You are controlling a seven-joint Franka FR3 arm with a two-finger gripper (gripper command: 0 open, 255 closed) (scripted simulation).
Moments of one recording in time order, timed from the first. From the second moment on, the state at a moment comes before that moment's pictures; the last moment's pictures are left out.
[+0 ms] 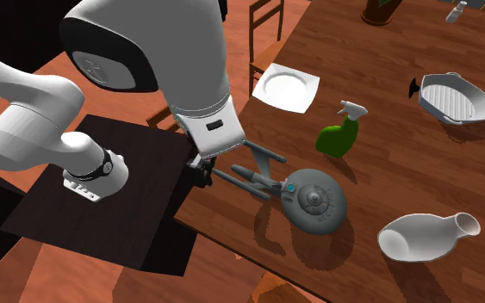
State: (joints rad) arm -0.02 -0.36 0.01 -2.31 -0.02 1.98 0.09
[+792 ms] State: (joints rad) arm -0.02 0.11 0.03 -2.09 -0.02 2.15 0.23
